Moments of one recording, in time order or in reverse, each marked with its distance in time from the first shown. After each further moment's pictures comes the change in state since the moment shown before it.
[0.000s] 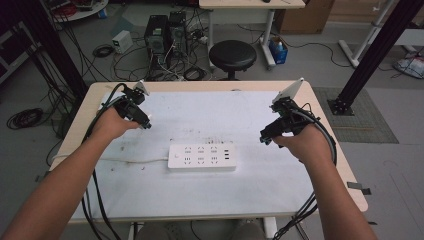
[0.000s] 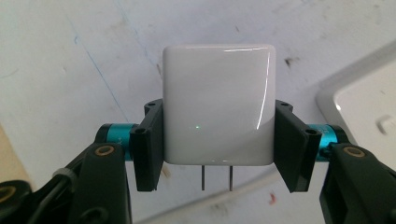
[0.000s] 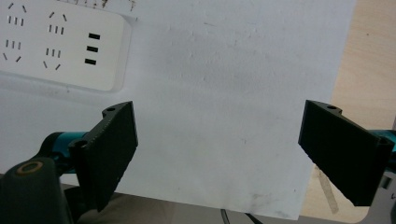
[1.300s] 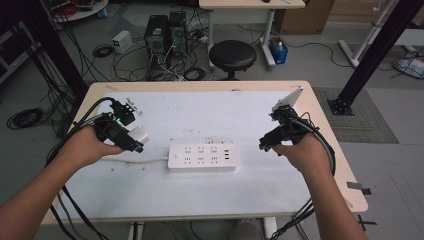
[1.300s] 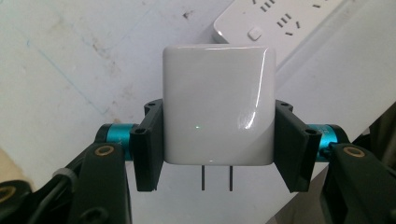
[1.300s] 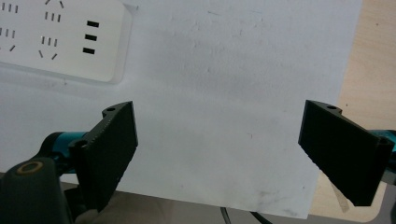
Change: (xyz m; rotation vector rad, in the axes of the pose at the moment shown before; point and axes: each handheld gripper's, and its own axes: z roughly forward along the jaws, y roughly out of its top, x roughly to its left) left arm -0.046 -0.062 -0.072 -0.078 -0.133 0.249; right arm 0.006 -0.015 0.008 -0.012 0.001 0.004
